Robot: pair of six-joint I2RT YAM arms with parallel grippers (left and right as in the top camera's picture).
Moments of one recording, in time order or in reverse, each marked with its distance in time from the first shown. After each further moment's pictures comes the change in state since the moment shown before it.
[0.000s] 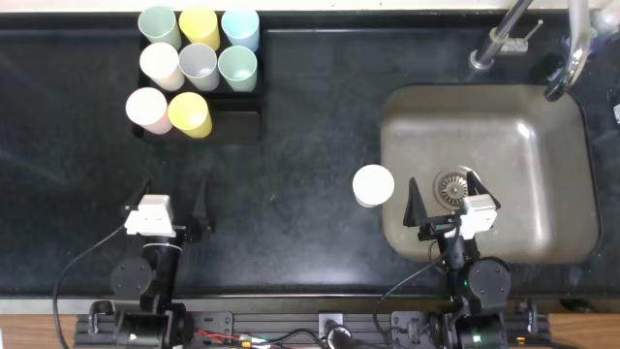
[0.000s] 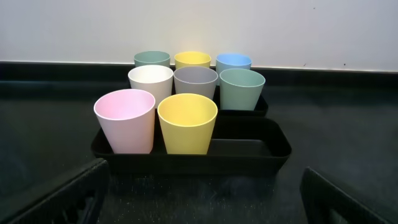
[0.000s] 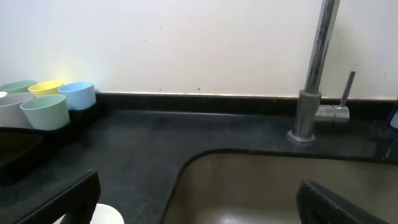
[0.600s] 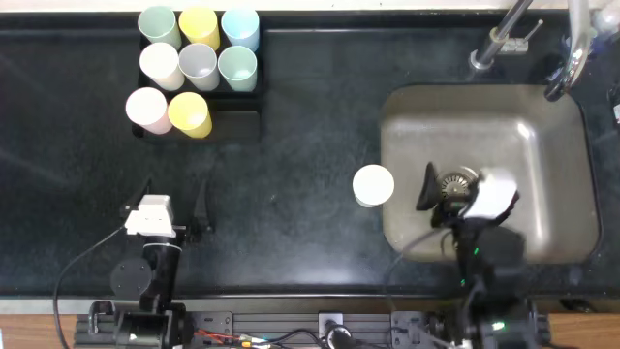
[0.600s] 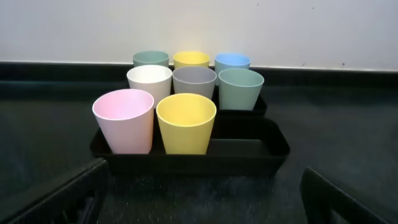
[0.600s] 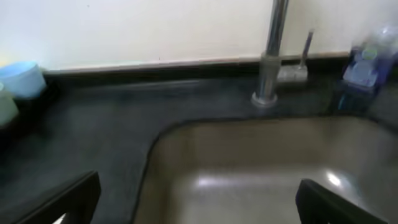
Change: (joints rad) left arm 0.000 0.000 0.000 0.000 0.006 0.001; right arm 0.000 0.420 0.410 -0.283 0.134 0.072
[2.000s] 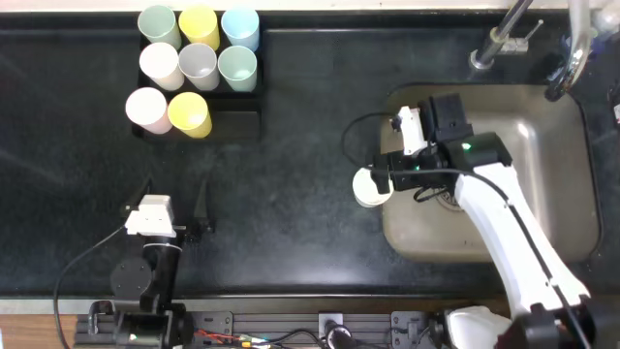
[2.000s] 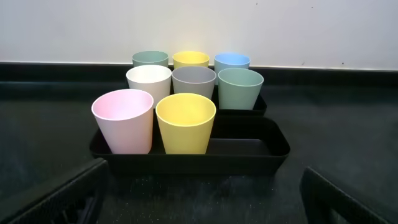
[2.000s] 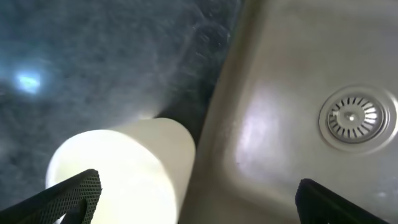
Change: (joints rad) left arm 0.000 0.000 0.000 0.000 0.001 0.003; right arm 0.088 1.016 0.630 -0.622 -0.303 -0.138
